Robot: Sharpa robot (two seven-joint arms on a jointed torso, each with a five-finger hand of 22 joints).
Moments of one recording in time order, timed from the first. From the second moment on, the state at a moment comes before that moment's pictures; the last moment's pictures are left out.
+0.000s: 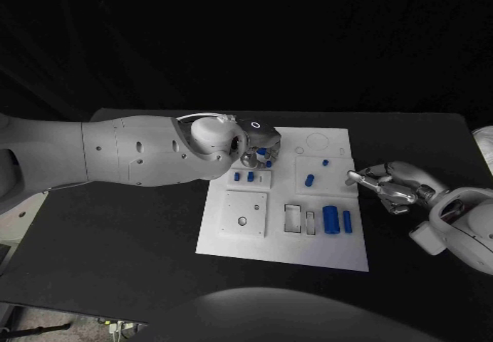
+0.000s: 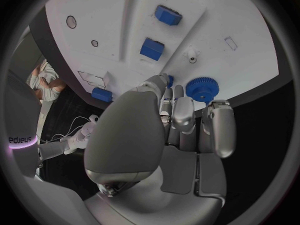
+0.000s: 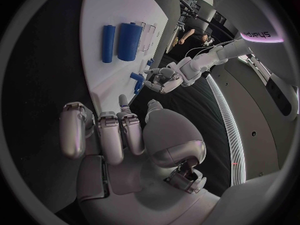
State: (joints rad) left arm 1.35 -0.81 -0.23 1.57 -1.74 -0.12 -0.23; left_hand 1.55 -0.20 0.33 0.26 0.32 1.03 0.04 0.07 0.27 0.98 0.01 0.31 0.27 1.42 -0.07 1.14 1.11 0.04 1.46 0.05 1.40 1.31; right arm 1.26 -0.96 -0.22 1.65 -0.84 -0.22 0.03; right_hand 1.08 0.25 -0.21 0.29 0.37 0.76 0.16 0.25 0.38 1.47 0.09 1.57 1.31 1.47 0.04 1.57 1.31 0.05 1.40 0.14 1.38 1.31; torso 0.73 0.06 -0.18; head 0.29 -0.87
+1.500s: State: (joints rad) left arm 1.33 -0.78 -0.23 1.54 -1.74 -0.14 -0.22; left_hand 1.56 -0.18 0.37 0.23 0.30 1.06 0.04 0.10 0.27 0.98 0.01 0.33 0.28 1.39 -0.07 1.12 1.07 0.04 1.46 0.05 1.38 1.31; right arm 1.26 -0.95 -0.22 1.64 -0.84 -0.21 0.02; right_hand 1.08 0.25 -0.21 0.29 0.37 0.76 0.16 0.25 0.38 1.47 0.09 1.57 1.31 1.47 0.04 1.57 1.31 0.05 1.40 0.14 1.38 1.31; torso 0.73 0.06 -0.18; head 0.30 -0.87
